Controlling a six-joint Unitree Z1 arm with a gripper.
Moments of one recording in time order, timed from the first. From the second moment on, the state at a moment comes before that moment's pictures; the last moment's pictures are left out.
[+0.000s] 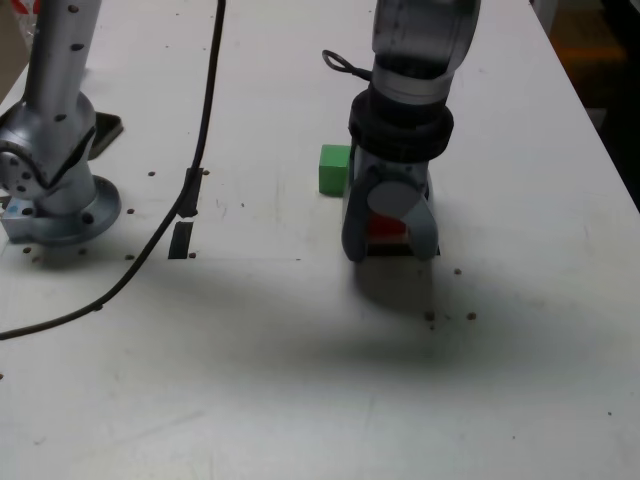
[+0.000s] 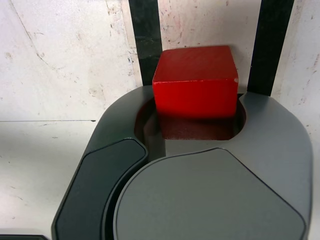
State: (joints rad) arm -0.21 2.04 -1.43 1.06 -0.06 -0.12
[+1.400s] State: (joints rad) arm -0.20 1.88 -1.35 1.10 -0.02 -0.10
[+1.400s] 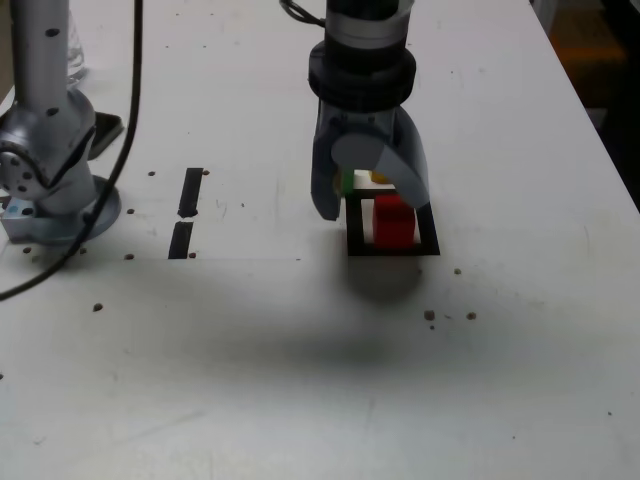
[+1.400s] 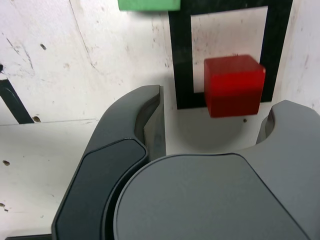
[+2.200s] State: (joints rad) arm -0.22 2.01 -1.41 1.08 -0.06 -0.07
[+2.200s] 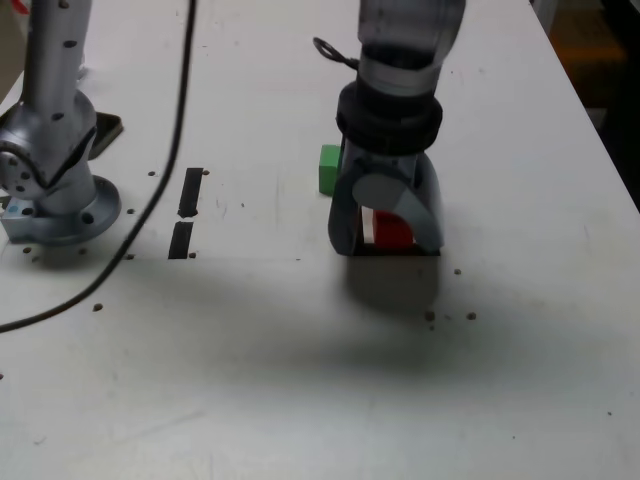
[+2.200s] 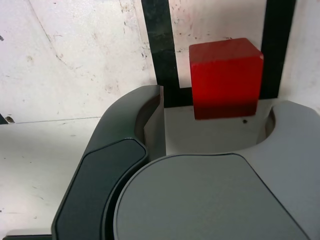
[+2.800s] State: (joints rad) arm -0.18 2.04 -1.42 1.06 -0.09 -0.01
